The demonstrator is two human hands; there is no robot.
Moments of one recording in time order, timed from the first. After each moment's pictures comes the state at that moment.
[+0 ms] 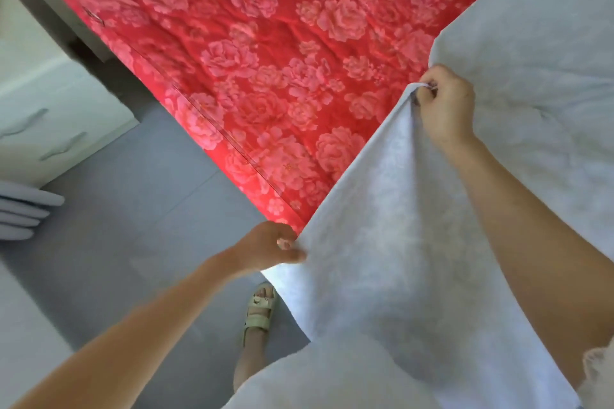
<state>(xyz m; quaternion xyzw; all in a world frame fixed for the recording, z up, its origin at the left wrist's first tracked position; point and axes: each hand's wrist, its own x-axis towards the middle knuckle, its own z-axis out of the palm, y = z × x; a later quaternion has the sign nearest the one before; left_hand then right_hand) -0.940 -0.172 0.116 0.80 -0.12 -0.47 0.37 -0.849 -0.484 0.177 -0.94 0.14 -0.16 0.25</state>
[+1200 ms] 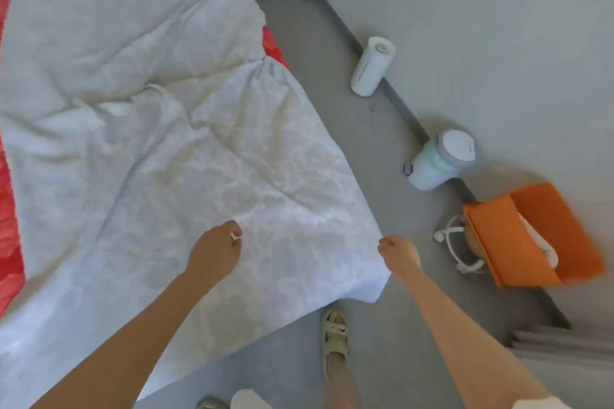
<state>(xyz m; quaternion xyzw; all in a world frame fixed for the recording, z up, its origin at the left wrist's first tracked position) -1.105 -0.519 0.120 0.76 -0.56 -0.32 0.12 -1.446 -0.577 0.101 -0.54 0.78 -0.01 0.31</state>
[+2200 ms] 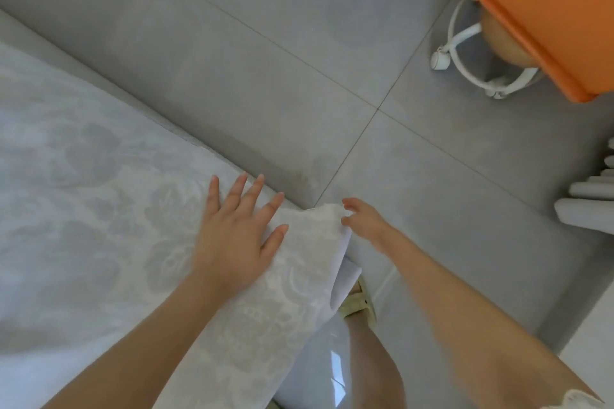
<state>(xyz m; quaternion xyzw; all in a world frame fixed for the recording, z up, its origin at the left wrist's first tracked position) -1.484 -0.768 -0.167 0.40 -0.87 -0.12 -0.25 -1.692 -0.685 -0.302 -0.17 0.73 -0.08 0.66</state>
